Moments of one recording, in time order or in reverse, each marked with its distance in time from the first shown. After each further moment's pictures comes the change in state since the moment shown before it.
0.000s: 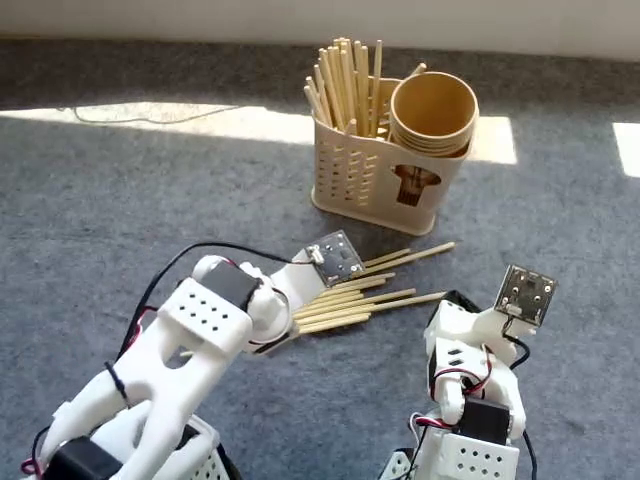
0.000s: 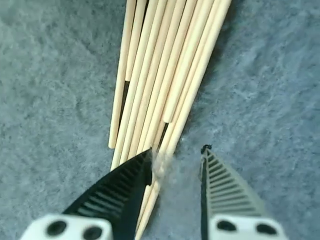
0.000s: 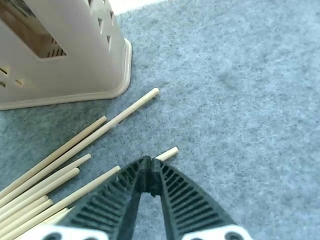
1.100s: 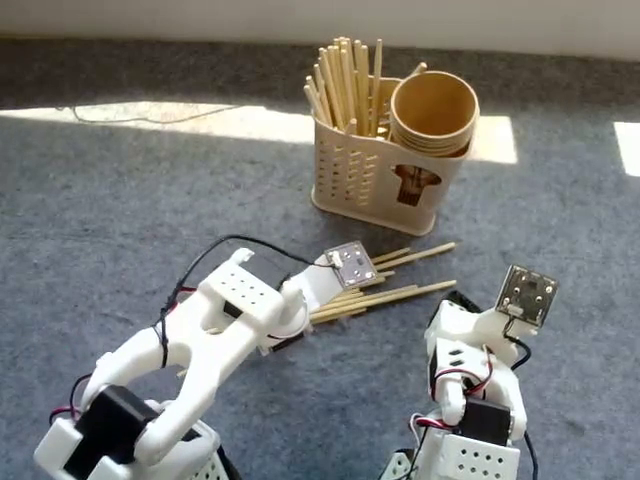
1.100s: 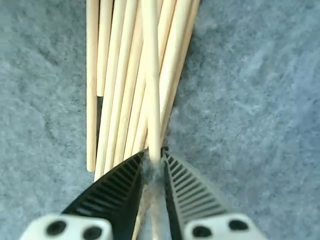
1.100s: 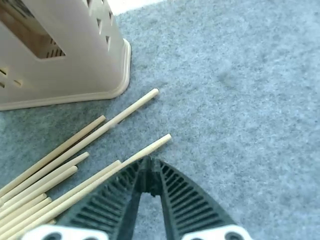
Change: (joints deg) left arm 1.9 16.8 -2.5 -7.3 -0.1; right arm 0.3 0.0 0.0 0.0 0.0
